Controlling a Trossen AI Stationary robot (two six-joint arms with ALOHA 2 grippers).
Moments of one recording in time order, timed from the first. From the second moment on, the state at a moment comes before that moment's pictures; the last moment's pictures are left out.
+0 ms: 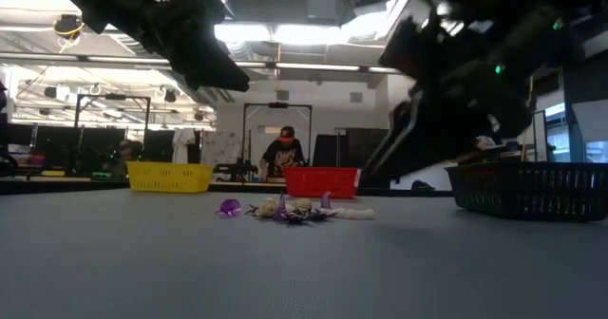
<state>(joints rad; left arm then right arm) 0.11 1.13 0.58 0.08 -0.09 -0.11 0.33 1.72 0.75 0.21 0.27 0.19</state>
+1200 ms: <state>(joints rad) 0.11 1.13 0.58 0.08 -0.09 -0.11 0.30 1.83 0.76 0.29 0.19 0.20</state>
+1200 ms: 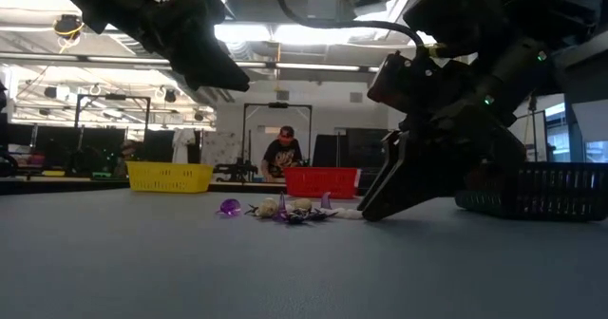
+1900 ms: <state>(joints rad) 0.11 1.13 0.58 0.08 -0.09 -0.11 0.30 1.83 0.76 0.28 0.20 0.20</state>
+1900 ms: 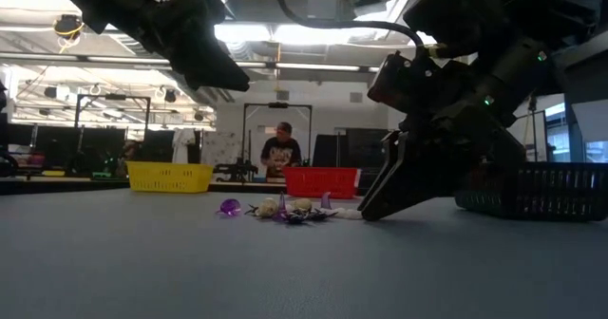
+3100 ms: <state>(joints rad) -0.04 1.13 0.58 0.20 -0.09 -0.10 0.30 1.83 0.75 0.29 0.20 0.20</state>
